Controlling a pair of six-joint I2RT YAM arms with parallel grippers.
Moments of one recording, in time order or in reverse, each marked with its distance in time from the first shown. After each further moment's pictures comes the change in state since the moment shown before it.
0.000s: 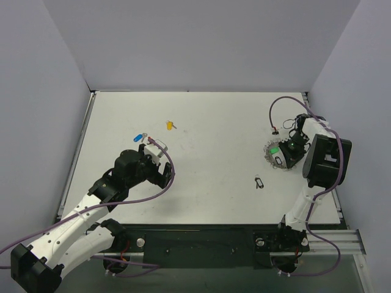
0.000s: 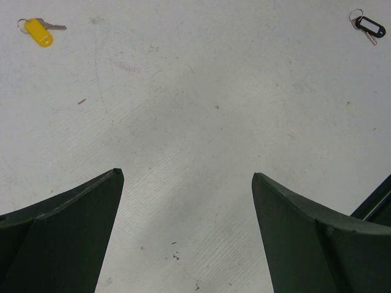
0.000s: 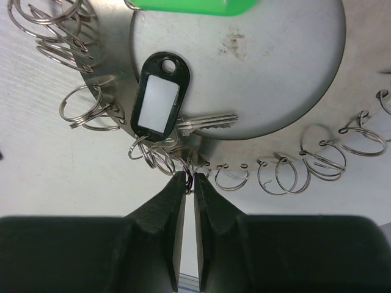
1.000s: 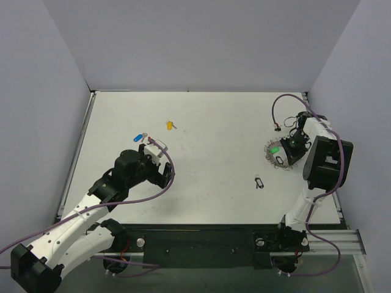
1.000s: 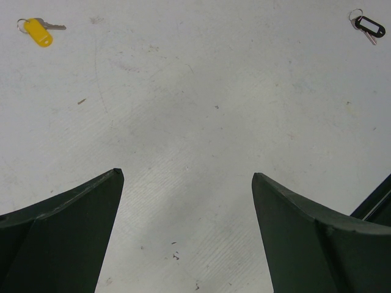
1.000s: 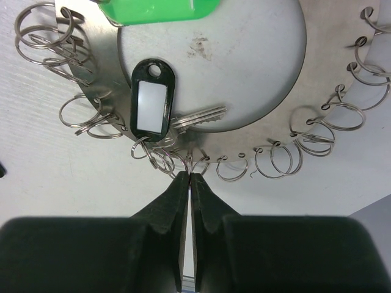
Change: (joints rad) left arm 0.000 0.000 0.000 0.000 0.001 0.000; right arm -0.005 -0.033 0.000 0.039 0.023 0.073
